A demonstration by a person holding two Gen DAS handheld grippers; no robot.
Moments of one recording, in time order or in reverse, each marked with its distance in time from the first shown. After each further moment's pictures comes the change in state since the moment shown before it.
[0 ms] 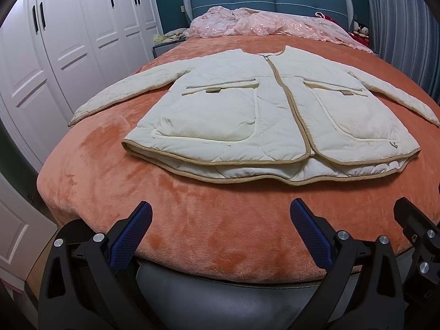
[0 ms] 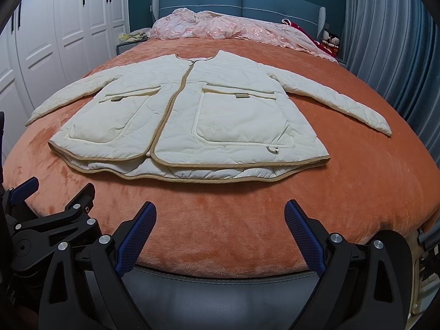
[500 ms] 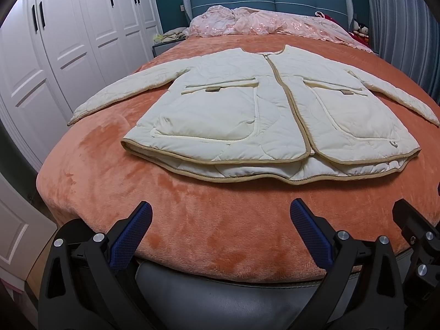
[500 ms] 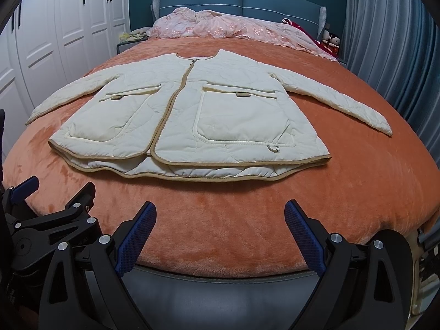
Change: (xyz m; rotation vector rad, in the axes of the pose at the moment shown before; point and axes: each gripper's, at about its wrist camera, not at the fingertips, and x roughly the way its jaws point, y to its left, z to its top) left arm 0.000 0.000 0.000 0.000 0.000 0.001; right arm -0.001 0.002 -0.001 -0.003 -0.001 0.000
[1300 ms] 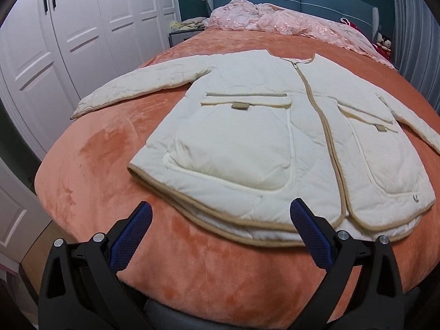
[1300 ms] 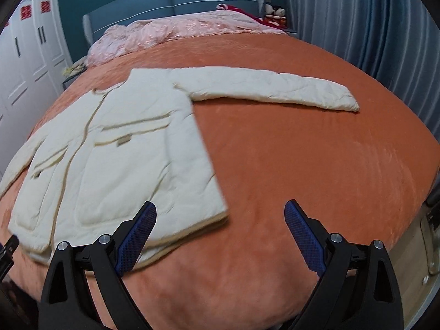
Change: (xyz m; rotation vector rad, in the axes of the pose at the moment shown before) left arm 0.045 0.032 0.064 -0.116 0.063 0.021; right arm 0.073 -0.177 0.076 0.298 0.027 -0.115
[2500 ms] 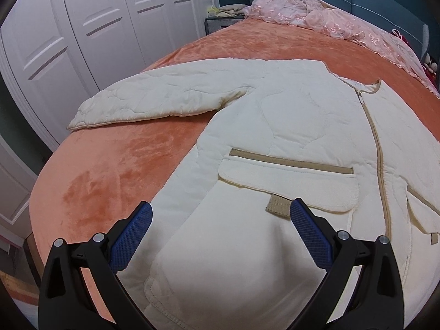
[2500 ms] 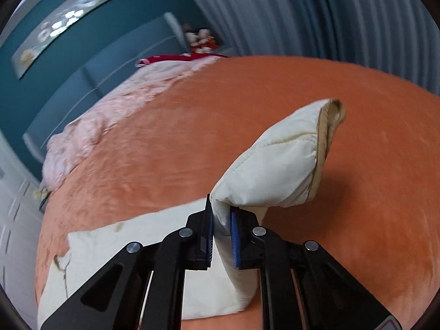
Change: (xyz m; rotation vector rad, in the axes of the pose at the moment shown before) left arm 0.114 0.011 0.118 -0.148 0.084 0.164; right arm 0.161 -0.116 0.251 0.383 -0.195 0.045
